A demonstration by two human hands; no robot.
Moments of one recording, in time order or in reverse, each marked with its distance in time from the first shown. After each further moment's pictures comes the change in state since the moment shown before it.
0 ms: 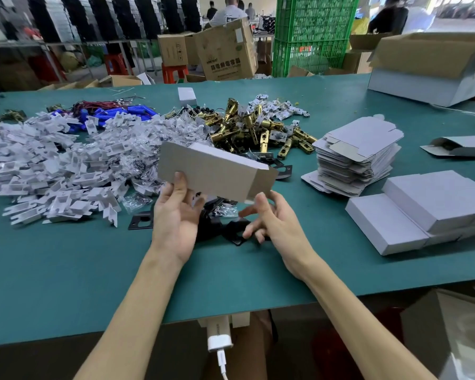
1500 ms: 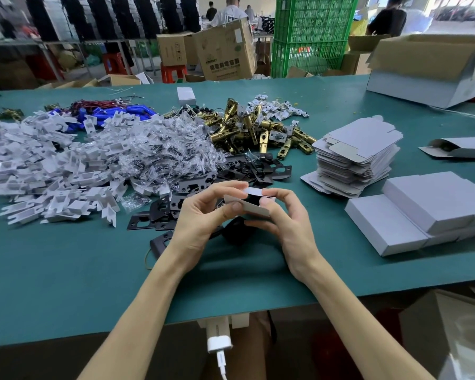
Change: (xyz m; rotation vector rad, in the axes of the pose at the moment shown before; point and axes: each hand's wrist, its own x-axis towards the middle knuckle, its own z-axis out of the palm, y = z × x) left_hand -0.015 -0.011 0.006 0.448 -0.518 0.104; right_hand -0.008 -0.007 -0.005 0.221 0.105 -0.094
